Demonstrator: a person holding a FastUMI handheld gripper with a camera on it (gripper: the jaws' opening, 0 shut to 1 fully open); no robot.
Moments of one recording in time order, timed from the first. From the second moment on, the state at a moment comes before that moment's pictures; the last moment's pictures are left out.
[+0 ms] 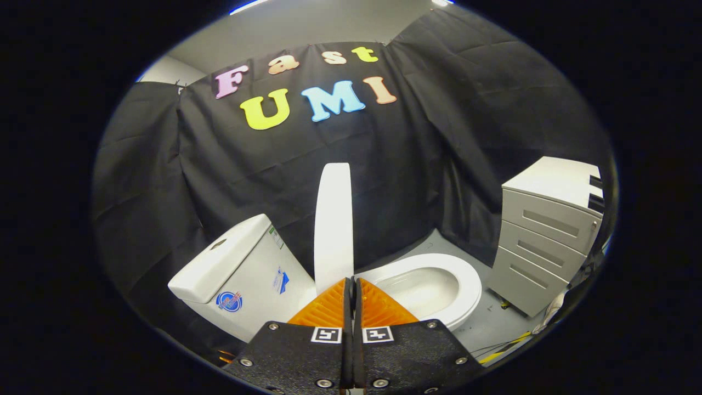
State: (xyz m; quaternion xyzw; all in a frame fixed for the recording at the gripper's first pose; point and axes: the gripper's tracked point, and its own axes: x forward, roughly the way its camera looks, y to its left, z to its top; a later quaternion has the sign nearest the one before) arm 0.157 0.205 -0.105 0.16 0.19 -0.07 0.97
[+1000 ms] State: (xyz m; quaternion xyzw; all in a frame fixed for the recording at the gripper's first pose) arm 0.162 0.338 -0.086 0.02 0.17 0.05 0.98
